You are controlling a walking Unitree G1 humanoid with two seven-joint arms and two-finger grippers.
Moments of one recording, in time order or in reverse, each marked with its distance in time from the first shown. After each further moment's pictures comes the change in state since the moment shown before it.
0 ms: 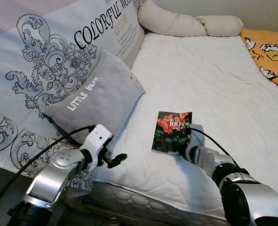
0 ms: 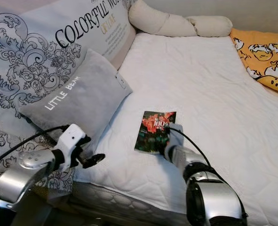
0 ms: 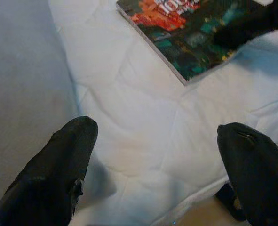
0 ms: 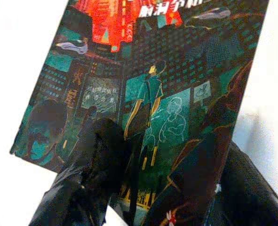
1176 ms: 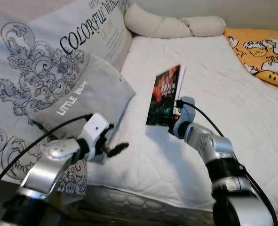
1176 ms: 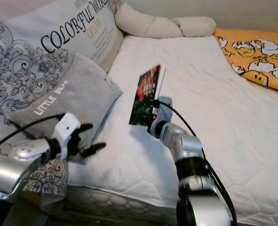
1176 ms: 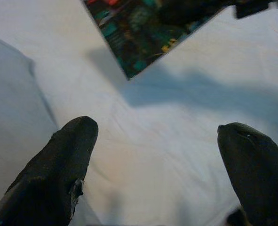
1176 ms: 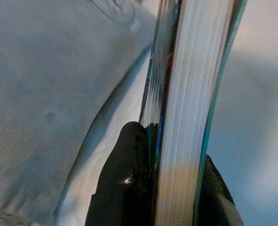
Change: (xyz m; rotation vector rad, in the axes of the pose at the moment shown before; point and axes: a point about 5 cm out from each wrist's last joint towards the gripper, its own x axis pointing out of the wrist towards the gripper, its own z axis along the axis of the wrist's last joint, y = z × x) left arm -0.012 0.015 0.020 0.080 -0.129 -0.075; right arm -0.021 0.070 0.068 0.082 -0.197 0.297
